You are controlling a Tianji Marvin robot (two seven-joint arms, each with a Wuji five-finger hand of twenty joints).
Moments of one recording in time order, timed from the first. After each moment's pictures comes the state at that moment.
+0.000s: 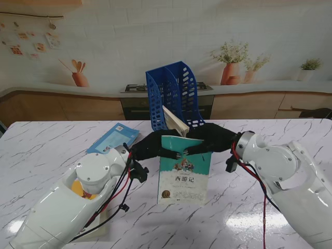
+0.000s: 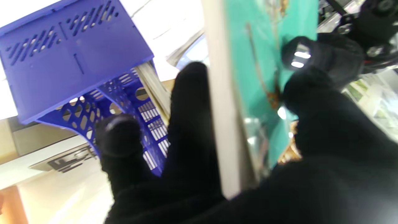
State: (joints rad) left arm 1.33 -1.13 -1.04 -1.65 -0.25 0.07 -0.35; right arm -1.39 -1.01 1.28 -1.81 -0.35 -0.12 0.56; left_hand 1.06 -0.59 0.71 -0.10 0.52 0.18 1.02 0.66 0.96 0.17 0.43 0.97 0.90 0.32 0.83 0.87 0.86 0.24 1.55 0.40; right_hand 0.62 -0.40 0.57 -0.12 0.84 -0.07 0.85 0.95 1.11 -0.05 0.94 0.79 1.26 -0.07 1.13 0.63 0.76 0.58 1.65 0.80
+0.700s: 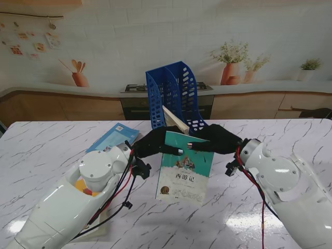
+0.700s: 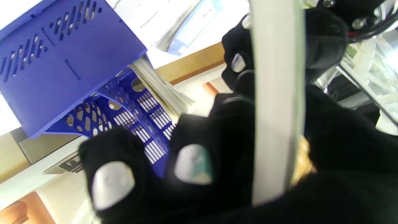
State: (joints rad) left arm 1.30 -1.15 -1.02 -1.61 -0.29 0.06 -0.33; right arm -1.48 -1.03 1.32 -1.79 -0.26 -0.17 0.41; left_hand 1.06 -0.59 0.67 -0.12 0.52 0.15 1.01 0.63 0.97 0.18 0.38 0.87 0.90 0.32 0.86 0.86 0.80 0.25 1.59 0.45; right_hand 0.47 -0.37 0.82 -0.10 1.01 -0.02 0.90 1.05 1.31 -0.10 1.14 0.87 1.34 -0.14 1.60 0.91 1.15 0.56 1.81 0.82
